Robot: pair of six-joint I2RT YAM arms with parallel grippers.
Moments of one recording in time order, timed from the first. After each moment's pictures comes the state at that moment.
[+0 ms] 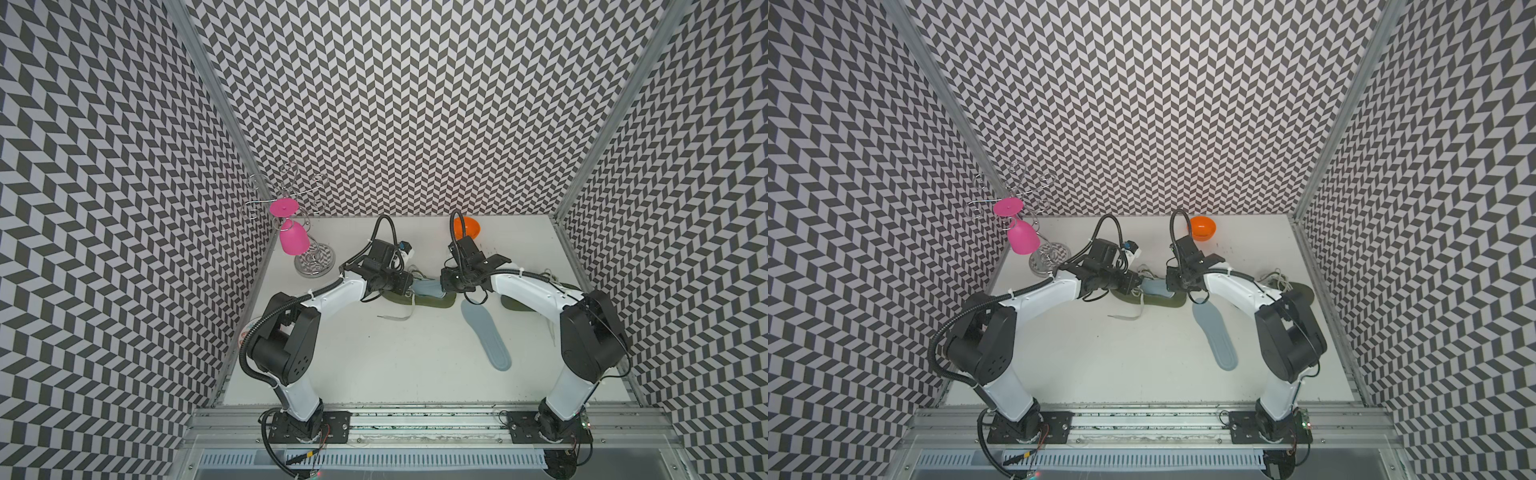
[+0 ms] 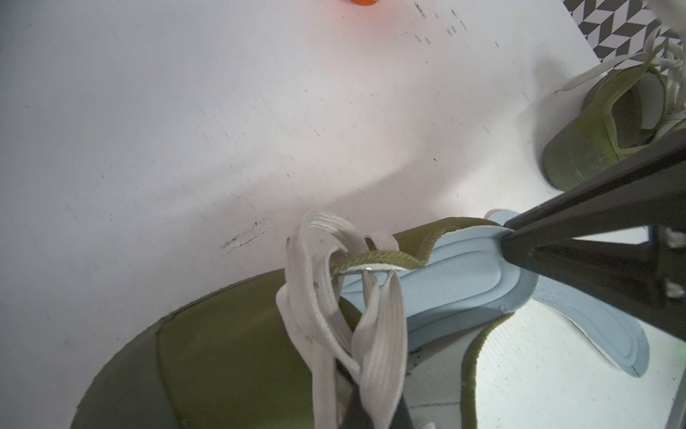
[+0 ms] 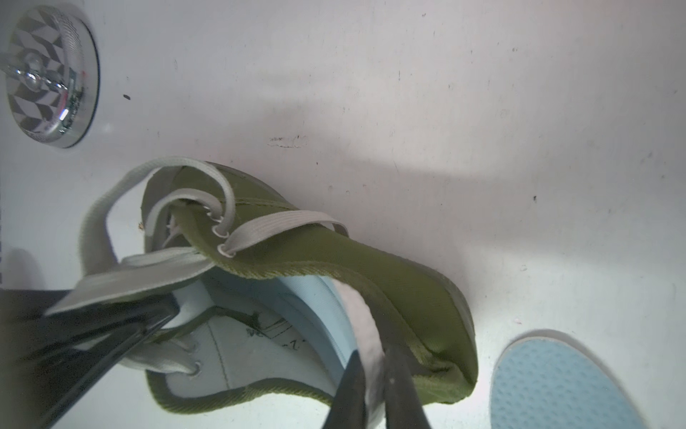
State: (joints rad) left arm -0.50 1.73 1.16 -0.27 0.34 -0.09; right arm 0.54 1.76 1.29 -0.55 -0.11 0.50
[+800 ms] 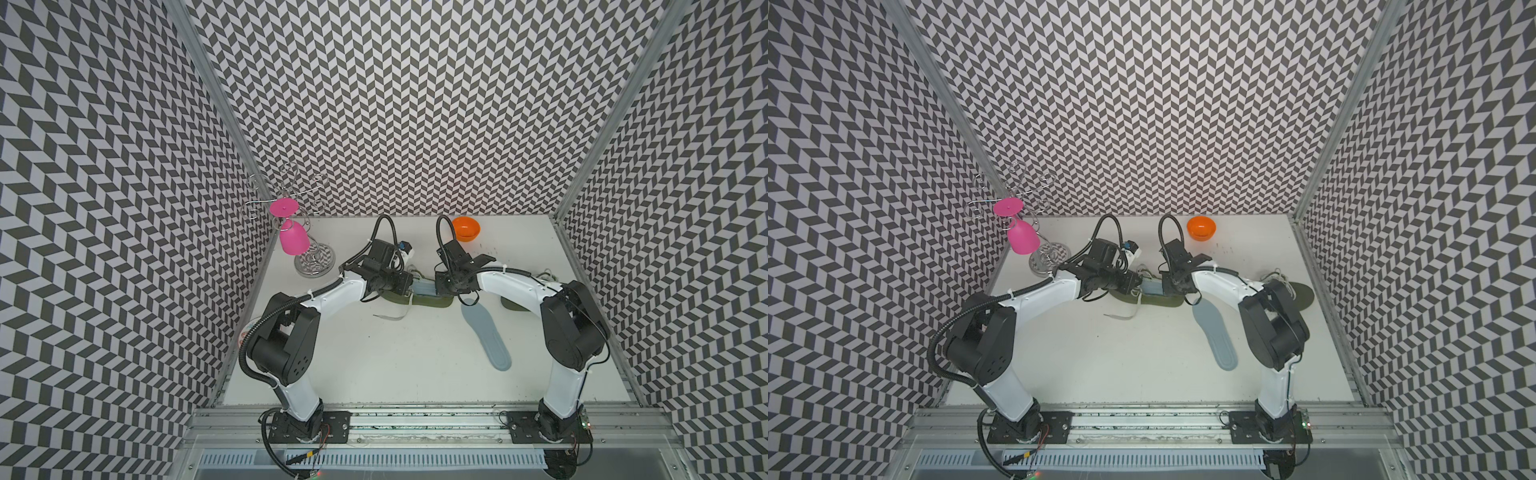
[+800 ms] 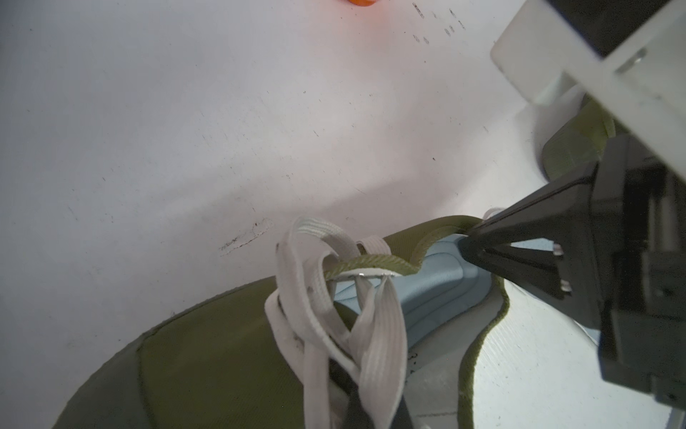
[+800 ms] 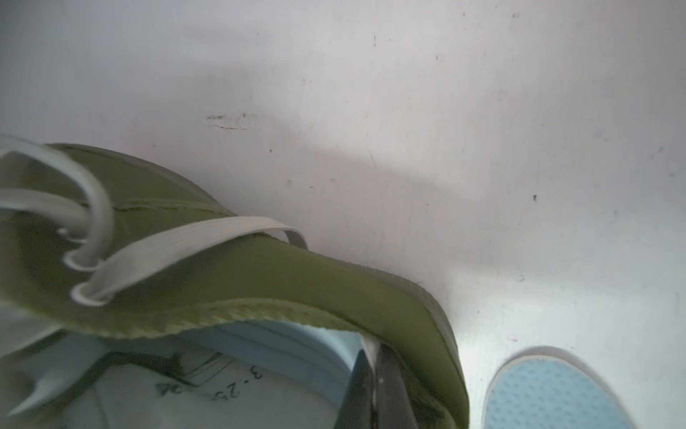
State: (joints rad) left arm -0.50 1.73 1.16 -0.27 0.35 -0.09; right arm 0.59 1.87 1.34 -0.60 0.03 0.47
